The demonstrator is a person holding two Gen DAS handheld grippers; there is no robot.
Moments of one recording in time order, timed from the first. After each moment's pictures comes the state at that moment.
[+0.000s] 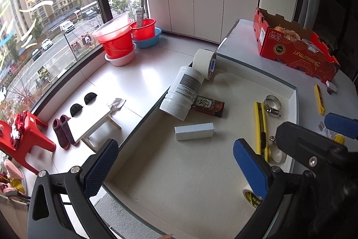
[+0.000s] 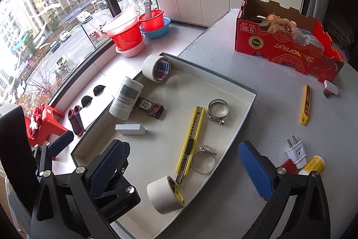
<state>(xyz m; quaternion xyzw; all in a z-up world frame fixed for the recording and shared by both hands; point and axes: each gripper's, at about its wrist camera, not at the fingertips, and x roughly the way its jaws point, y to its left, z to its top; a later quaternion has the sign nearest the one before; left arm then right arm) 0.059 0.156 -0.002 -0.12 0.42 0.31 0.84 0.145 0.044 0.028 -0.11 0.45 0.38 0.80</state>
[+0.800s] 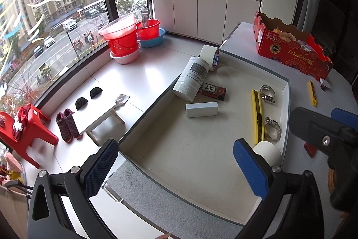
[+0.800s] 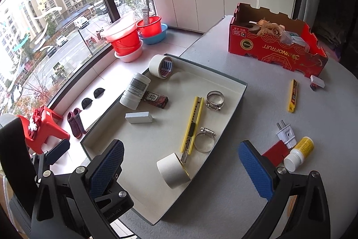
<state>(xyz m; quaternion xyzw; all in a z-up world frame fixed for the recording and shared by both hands) 0.014 0.143 0.011 -0.13 0.41 0.32 0.84 0.107 0.021 0.045 -0.11 0.43 0.36 0.82</state>
